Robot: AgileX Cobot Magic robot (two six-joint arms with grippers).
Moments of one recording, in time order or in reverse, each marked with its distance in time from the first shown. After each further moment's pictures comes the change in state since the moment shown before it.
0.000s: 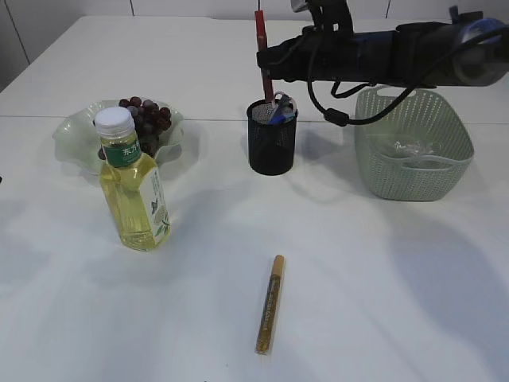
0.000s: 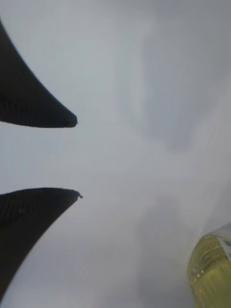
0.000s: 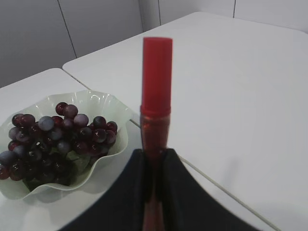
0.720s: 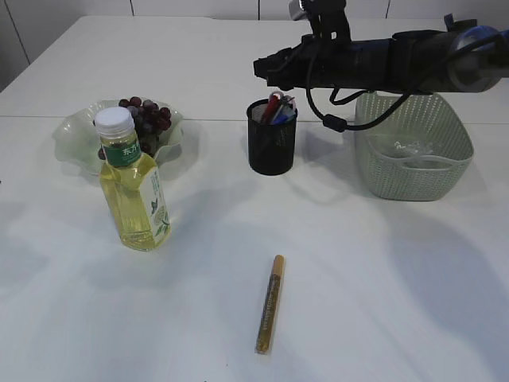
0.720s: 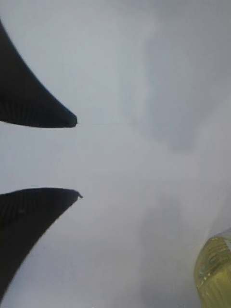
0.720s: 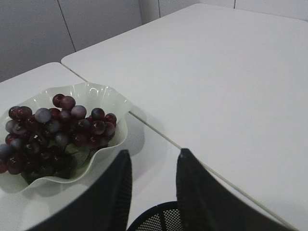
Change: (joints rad) left arm 0.000 0.000 0.000 0.000 0.018 0.000; right arm 0.000 0.022 -0.002 0.002 0.000 0.009
